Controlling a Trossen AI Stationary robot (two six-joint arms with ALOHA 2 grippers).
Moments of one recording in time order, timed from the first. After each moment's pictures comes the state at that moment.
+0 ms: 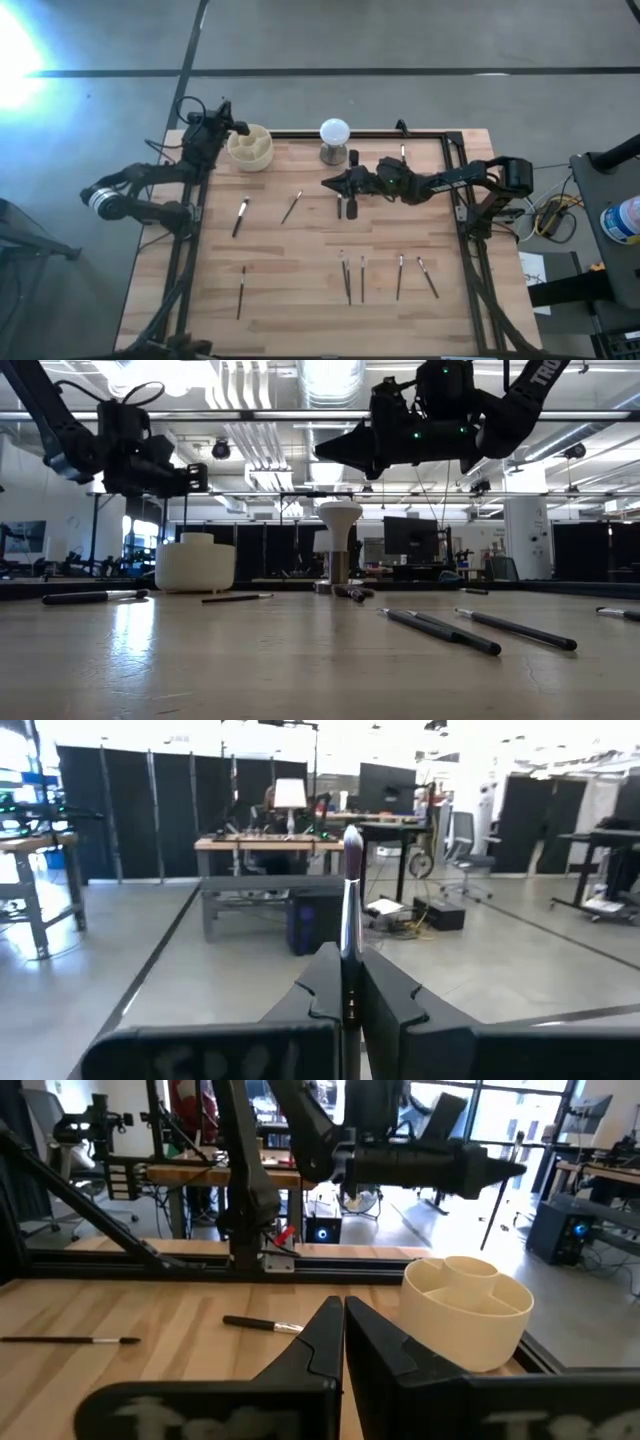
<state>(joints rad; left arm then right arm) 1.00 1.24 0.34 1.06 -0.35 0.01 -0.22 1.65 0.73 0.90 -0.16 -0.05</state>
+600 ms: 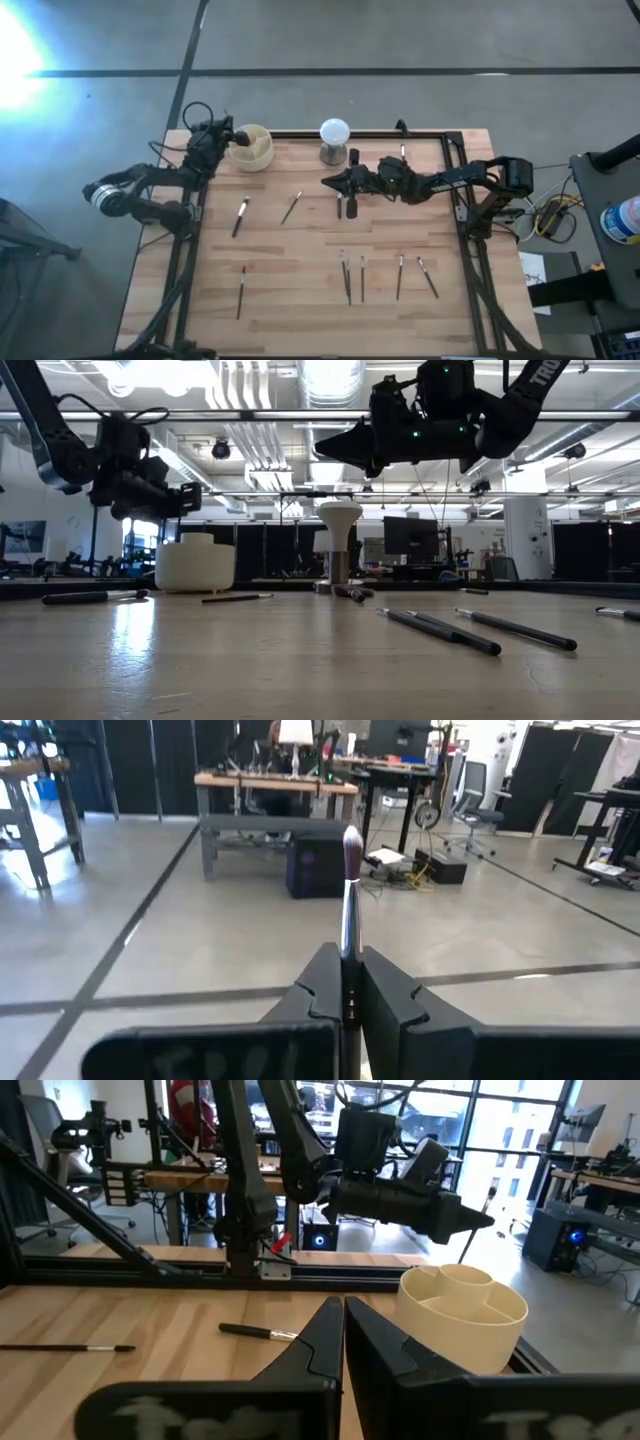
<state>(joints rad) 0.99 1.27 0.25 1.02 -0.36 -0.12 -0.23 1.65 0.73 0.92 -0.16 -0.05</state>
